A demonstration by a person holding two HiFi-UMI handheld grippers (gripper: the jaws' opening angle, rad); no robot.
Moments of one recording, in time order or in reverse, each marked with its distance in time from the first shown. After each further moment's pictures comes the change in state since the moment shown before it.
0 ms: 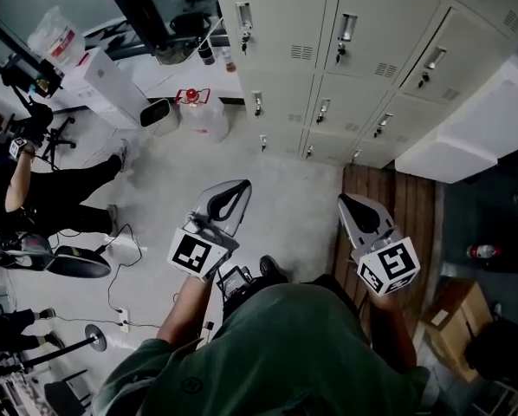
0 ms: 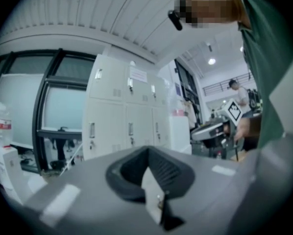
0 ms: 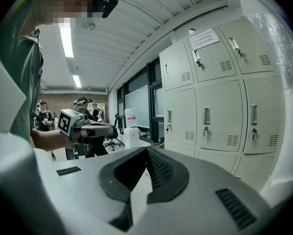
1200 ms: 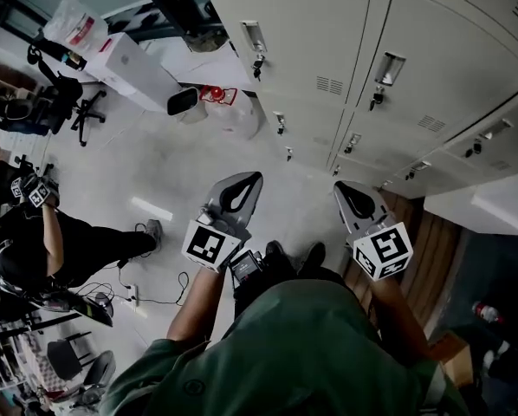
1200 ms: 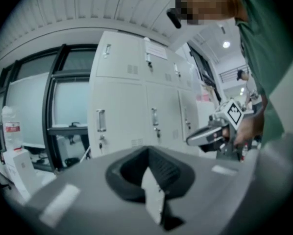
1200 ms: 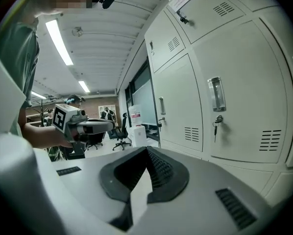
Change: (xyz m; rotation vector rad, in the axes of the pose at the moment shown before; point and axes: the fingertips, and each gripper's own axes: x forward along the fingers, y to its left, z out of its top) left arm 0.163 0.113 -0.044 0.015 0.106 0.187; right arm 0.182 -0.155 -0.025 0.041 0.029 0.202
